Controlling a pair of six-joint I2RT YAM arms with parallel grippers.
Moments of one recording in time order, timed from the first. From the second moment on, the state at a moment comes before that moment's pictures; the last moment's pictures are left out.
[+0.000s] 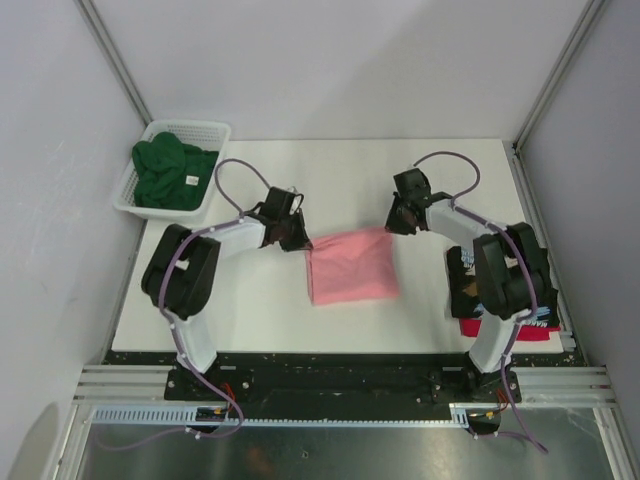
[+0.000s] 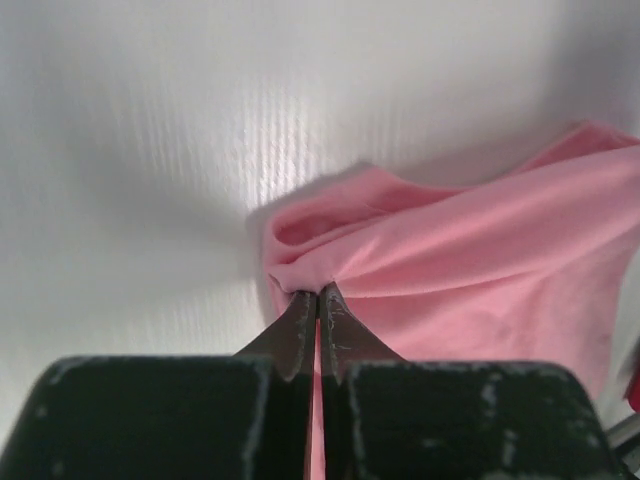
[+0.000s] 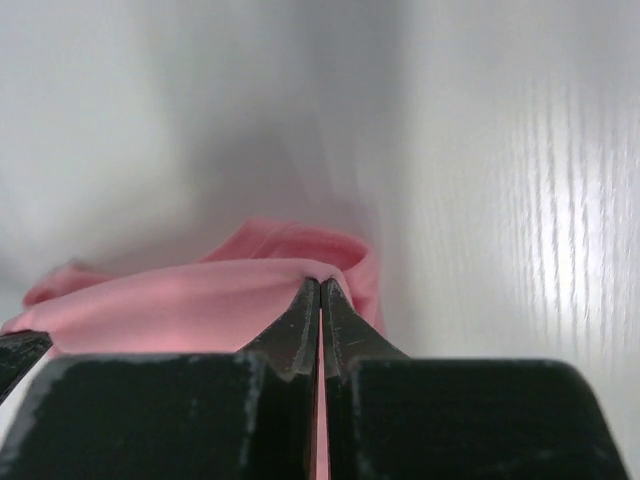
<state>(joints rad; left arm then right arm) -0.45 1.79 1.07 -0.18 0.16 -0.63 0.39 1.78 1.23 -0.38 0.07 0.63</state>
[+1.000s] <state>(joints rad) -0.50 1.85 1.14 -0.19 0.23 -0.63 0.48 1.77 1.30 -0.54 0.07 0.63</state>
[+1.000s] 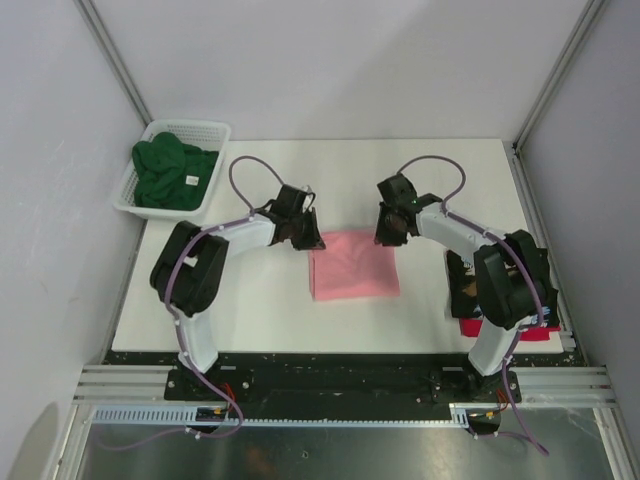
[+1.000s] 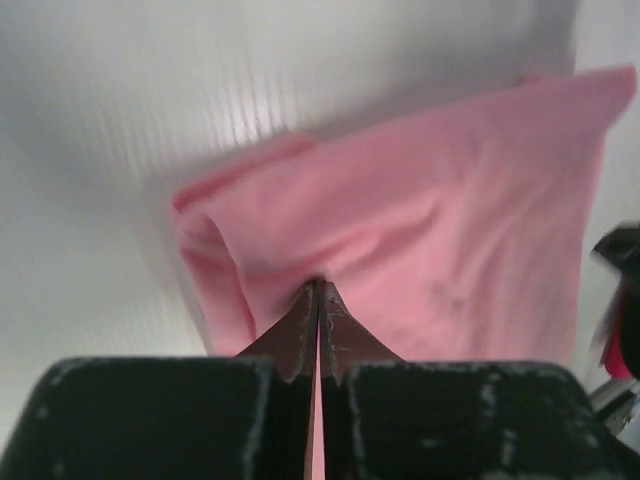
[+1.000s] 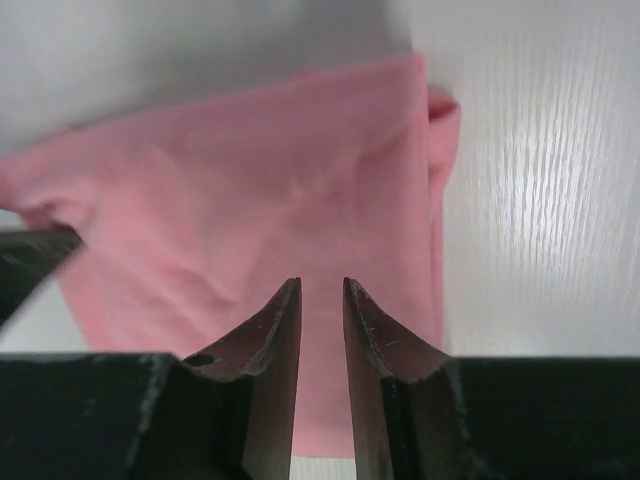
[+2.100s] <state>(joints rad) -0.57 1.62 1.00 -0.21 0.21 -0.61 0.38 1.80 1.23 -0.35 -0.04 0.64</state>
